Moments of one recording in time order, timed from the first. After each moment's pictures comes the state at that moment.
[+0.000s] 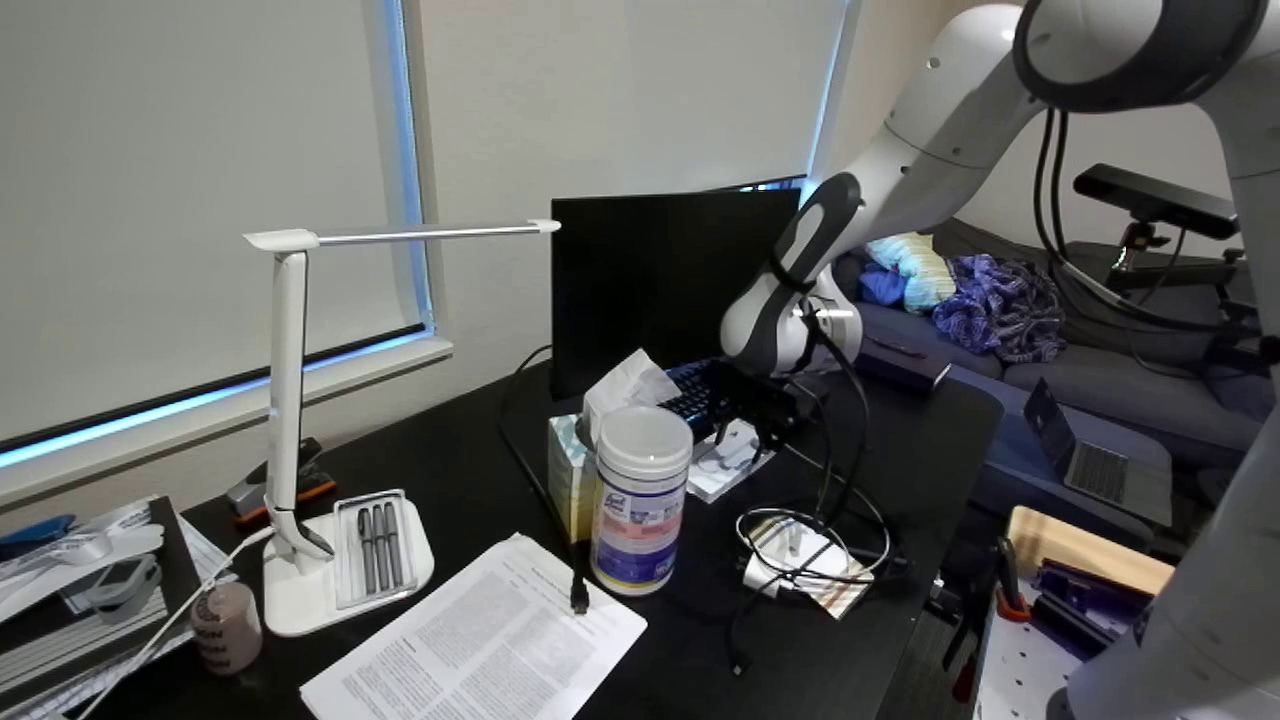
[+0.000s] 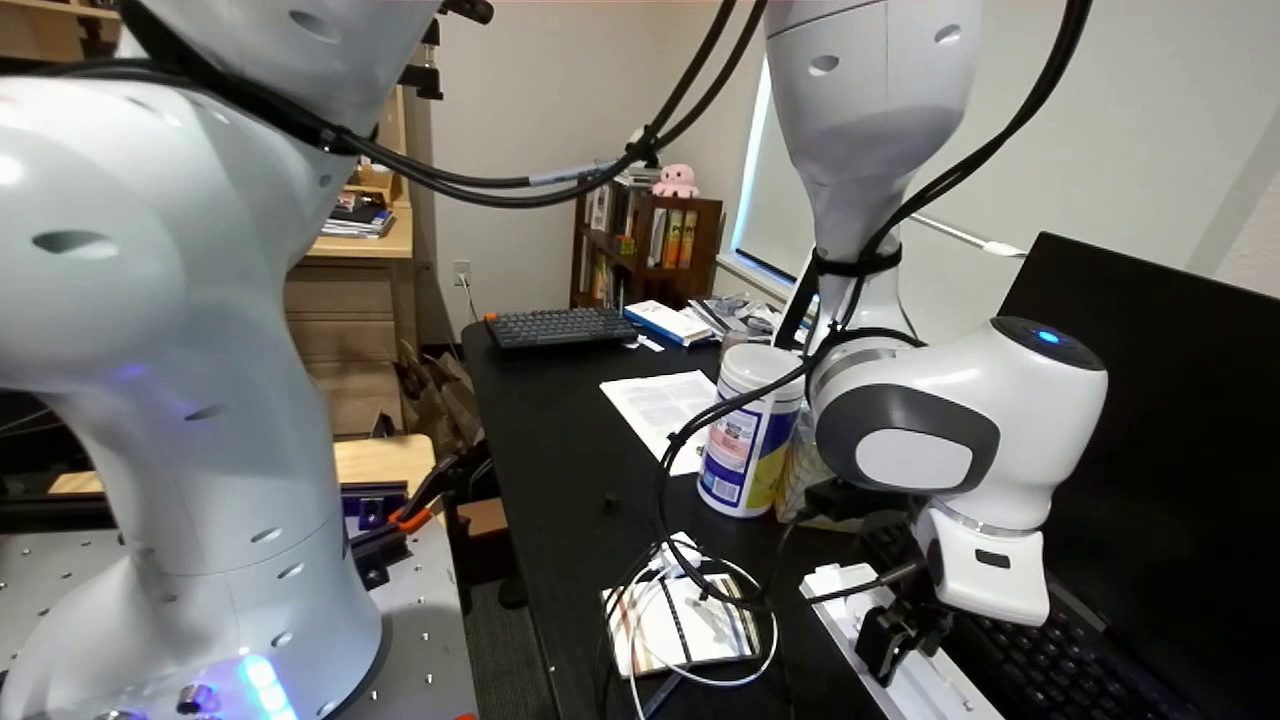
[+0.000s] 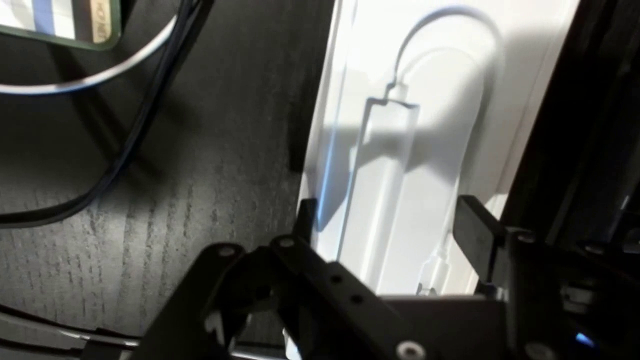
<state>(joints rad) -0.15 0.54 -0.13 -2.27 0.40 2.88 0.89</state>
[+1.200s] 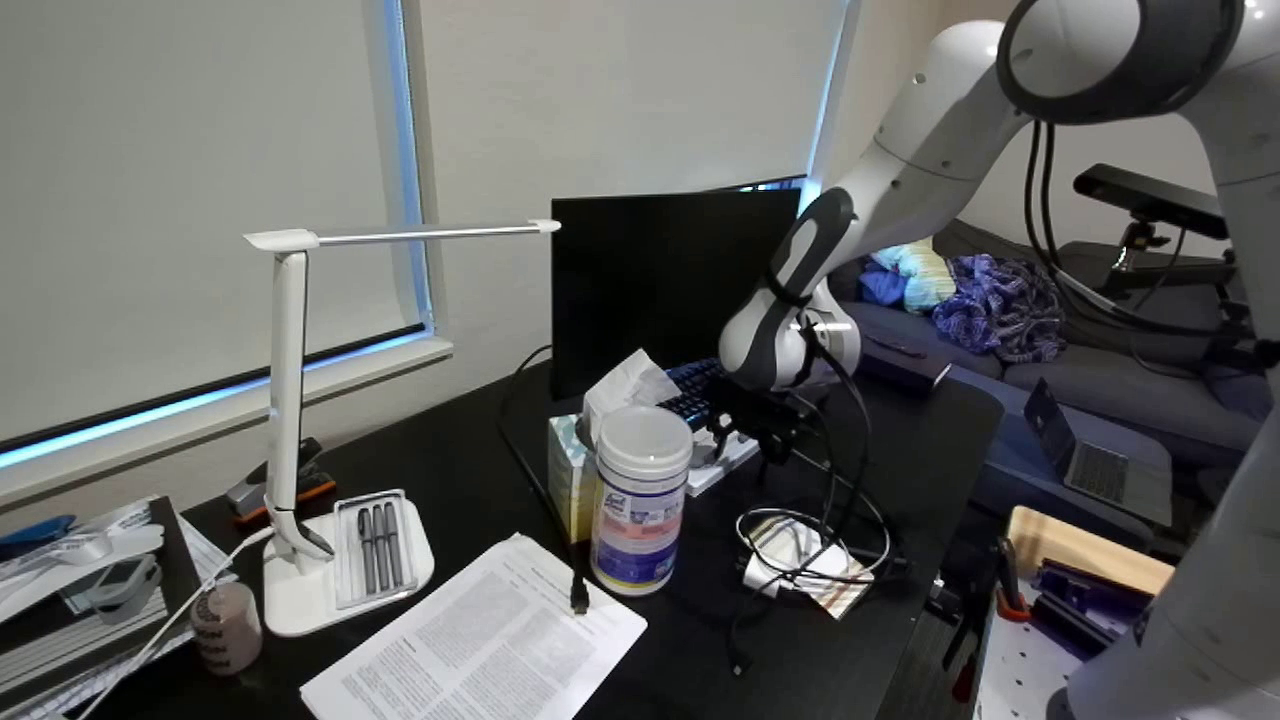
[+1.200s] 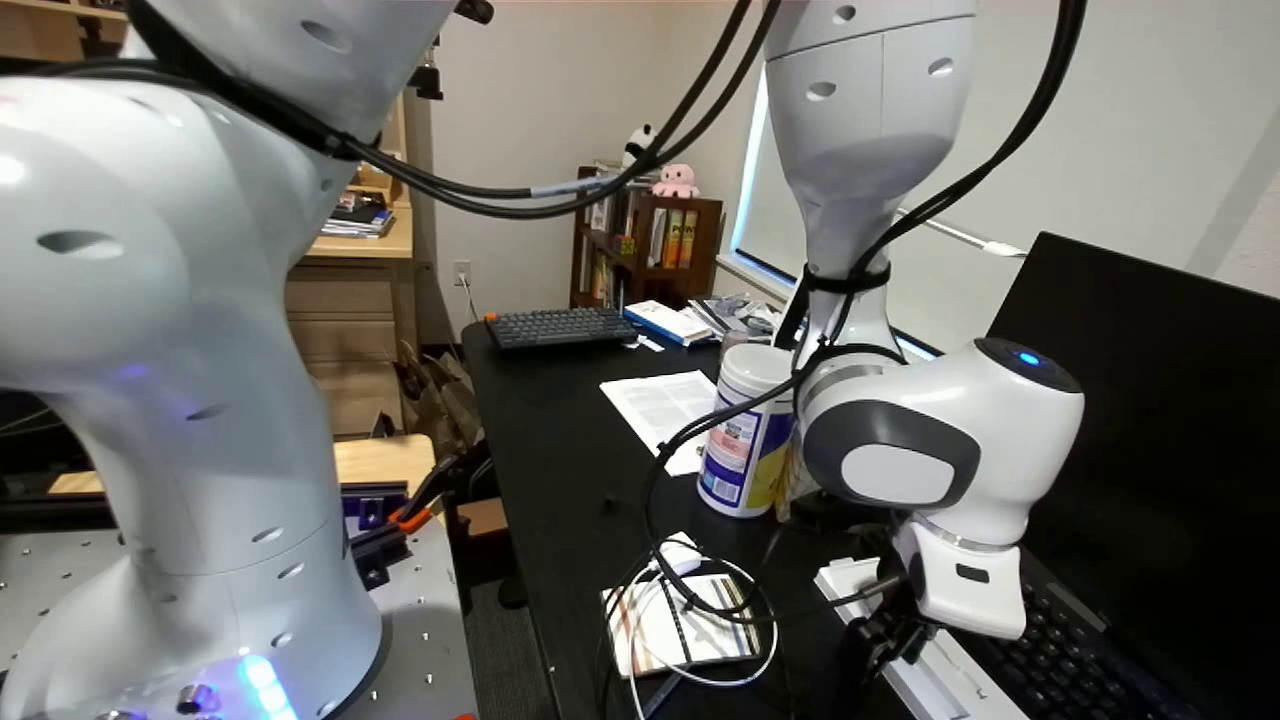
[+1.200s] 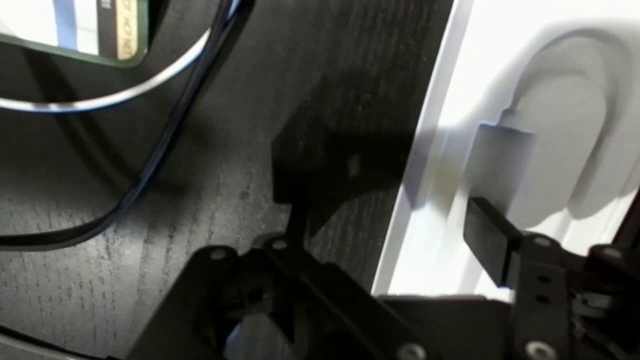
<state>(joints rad) -0.14 0.57 -0.13 -2.27 0.40 2.88 0.87</state>
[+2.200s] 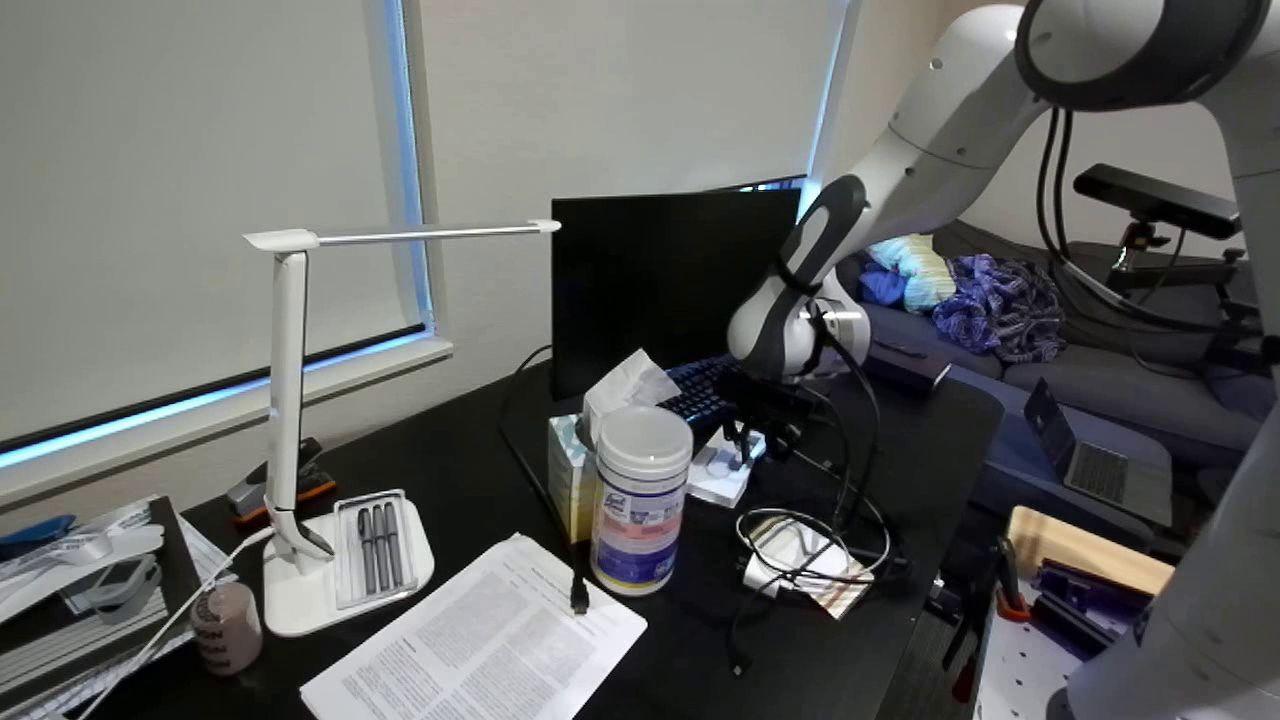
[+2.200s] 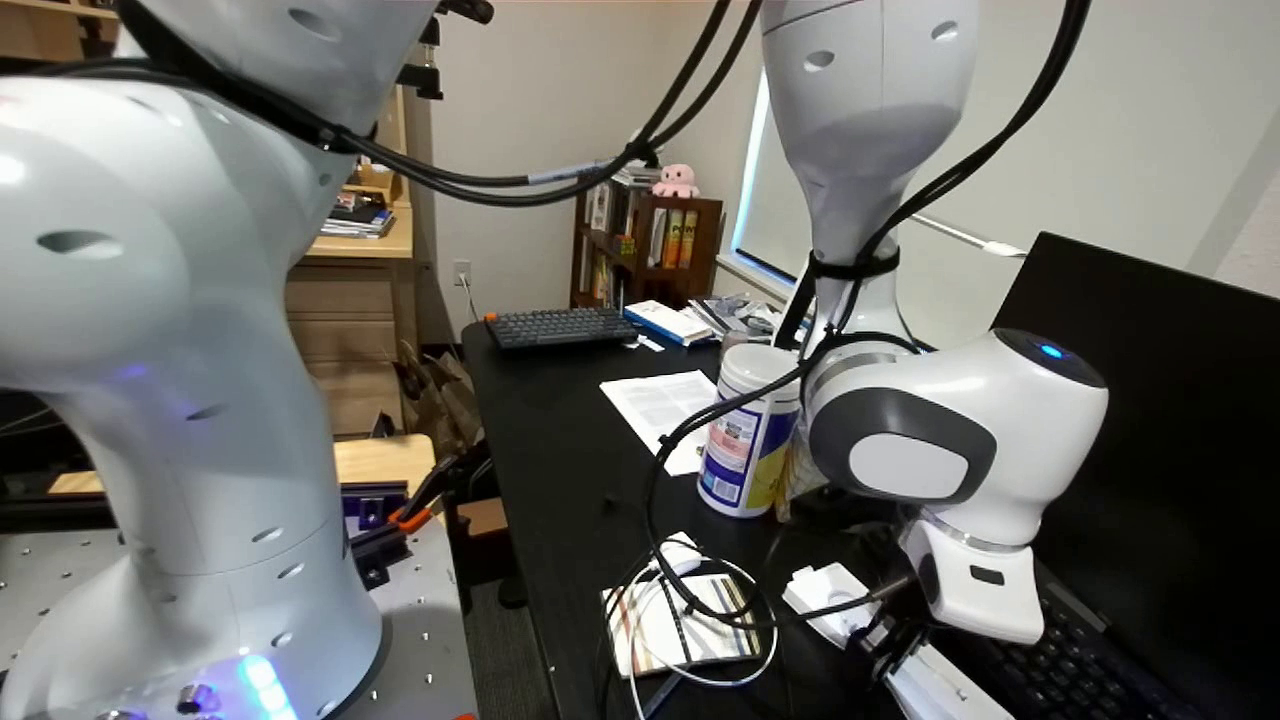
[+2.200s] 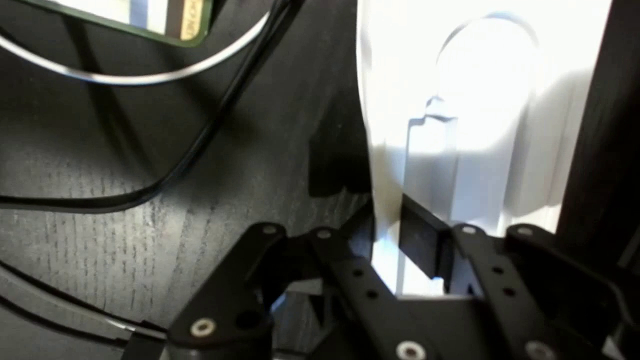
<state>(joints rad) -0.14 0.53 -0.15 -2.30 0.40 2.82 0.81</state>
